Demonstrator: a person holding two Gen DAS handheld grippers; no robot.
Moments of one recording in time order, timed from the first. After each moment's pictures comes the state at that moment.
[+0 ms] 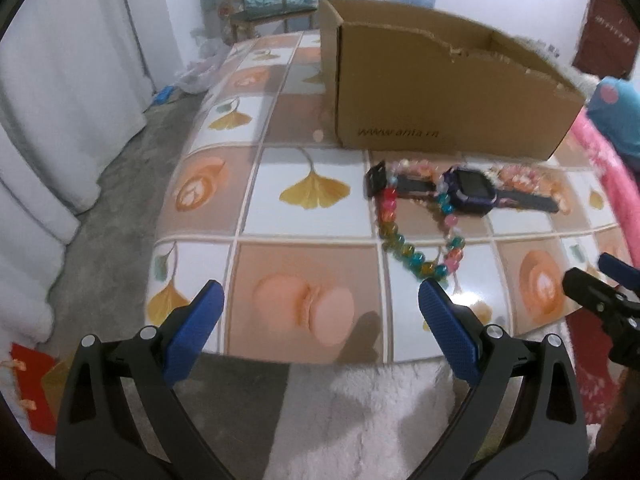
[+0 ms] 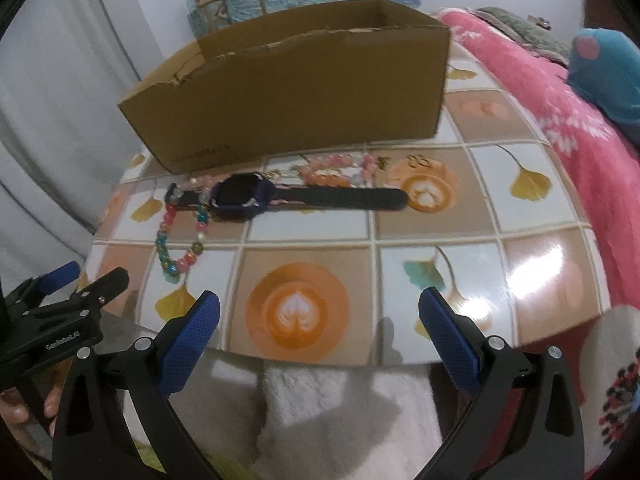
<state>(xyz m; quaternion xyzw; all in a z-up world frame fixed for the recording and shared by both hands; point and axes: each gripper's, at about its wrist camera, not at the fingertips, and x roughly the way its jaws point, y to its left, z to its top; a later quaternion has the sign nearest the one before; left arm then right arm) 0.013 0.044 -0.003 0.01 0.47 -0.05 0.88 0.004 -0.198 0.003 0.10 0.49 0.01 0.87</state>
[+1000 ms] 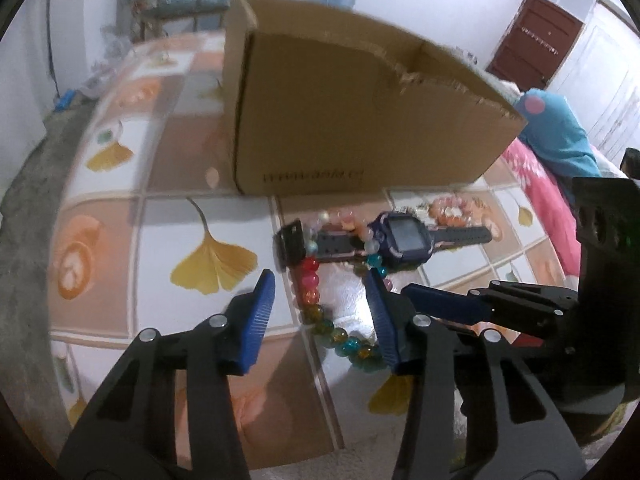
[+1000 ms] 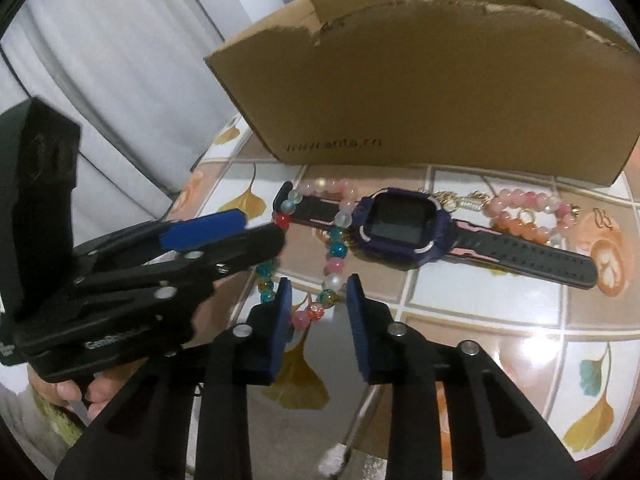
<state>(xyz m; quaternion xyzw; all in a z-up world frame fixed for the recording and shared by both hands) 0.081 0.031 -0.021 -0.05 0.48 -0.23 0.85 0.057 -0.129 -0.018 0.10 0.51 0.17 0.84</state>
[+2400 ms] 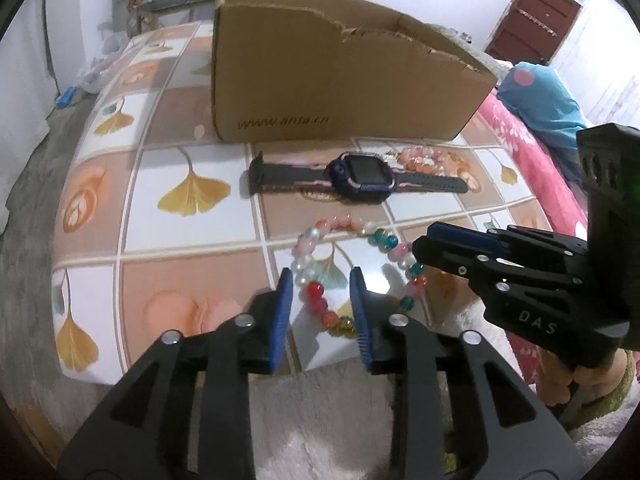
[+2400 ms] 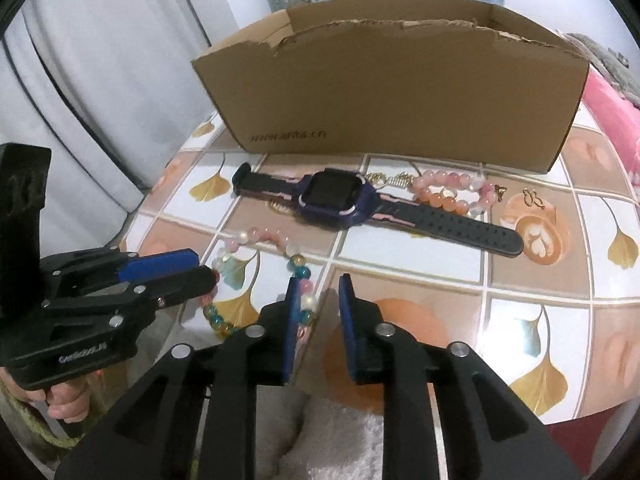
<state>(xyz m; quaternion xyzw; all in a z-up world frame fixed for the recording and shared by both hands) 0.024 0.020 -0.014 -0.02 0.49 -0.22 0.84 0.027 -0.162 -0.002 0.06 0.49 0.13 0.86</state>
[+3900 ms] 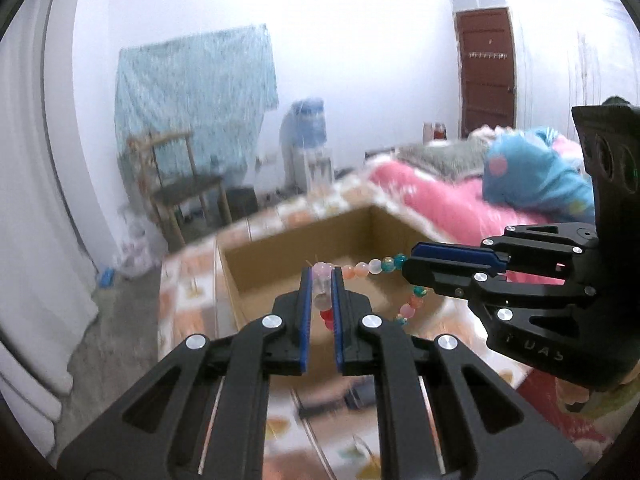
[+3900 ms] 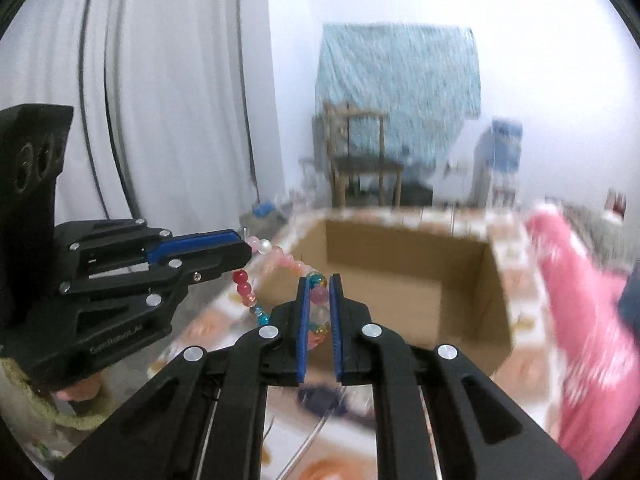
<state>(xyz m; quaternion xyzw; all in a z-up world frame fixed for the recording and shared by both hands) 0.050 -0.025 0.174 0.10 0.22 -0.21 0.95 0.061 -0.165 0.173 -0.02 0.25 0.17 0.95</state>
